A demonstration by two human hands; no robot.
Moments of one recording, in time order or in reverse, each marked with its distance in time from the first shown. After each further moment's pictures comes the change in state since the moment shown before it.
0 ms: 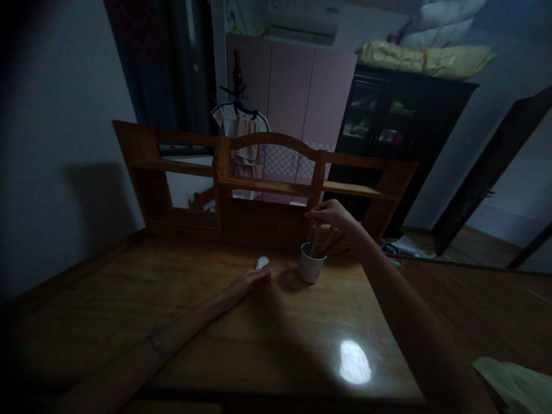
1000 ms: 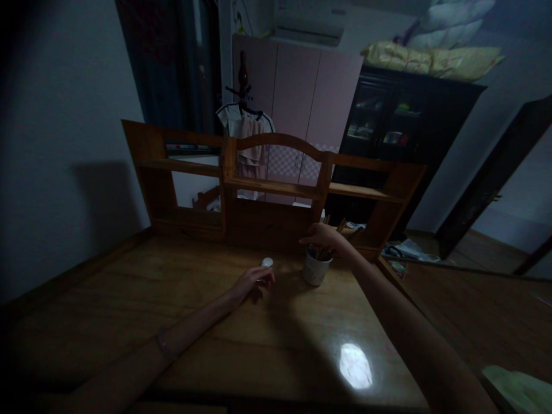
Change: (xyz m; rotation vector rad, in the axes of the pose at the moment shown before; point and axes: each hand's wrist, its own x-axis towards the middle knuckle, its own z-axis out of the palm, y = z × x) left_hand -0.007 0.017 0.003 0.105 0.108 0.020; right_hand 0.019 0.059 0.047 -0.427 -0.235 0.110
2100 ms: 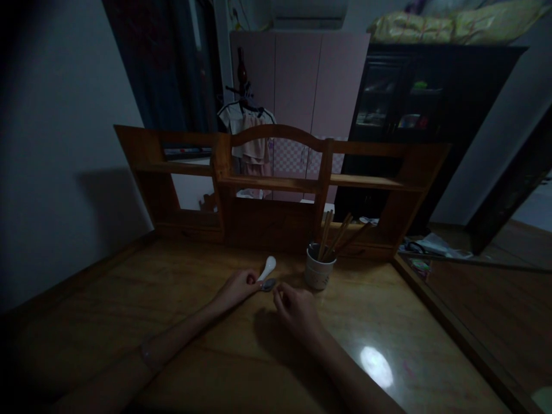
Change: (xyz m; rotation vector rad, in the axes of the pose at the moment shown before) left_hand 0.007 -0.037 -0.036 0.859 0.310 0.036; right_hand -0.114 -0.034 0.164 0.288 0.340 -0.387
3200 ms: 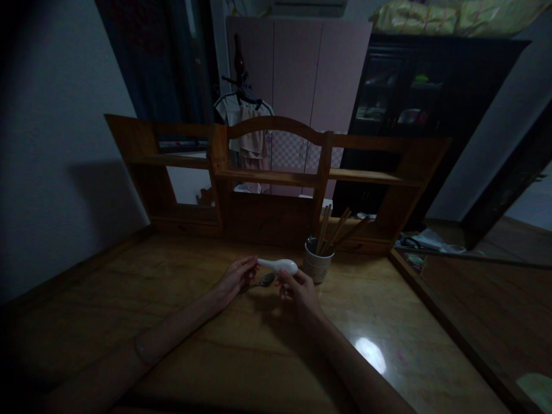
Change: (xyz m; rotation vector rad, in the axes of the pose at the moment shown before) left_hand -0.003 0.029 -0.001 -1.173 -0.071 -0.195; right_hand 0.011 0.013 0.007 1.080 0.103 0.471
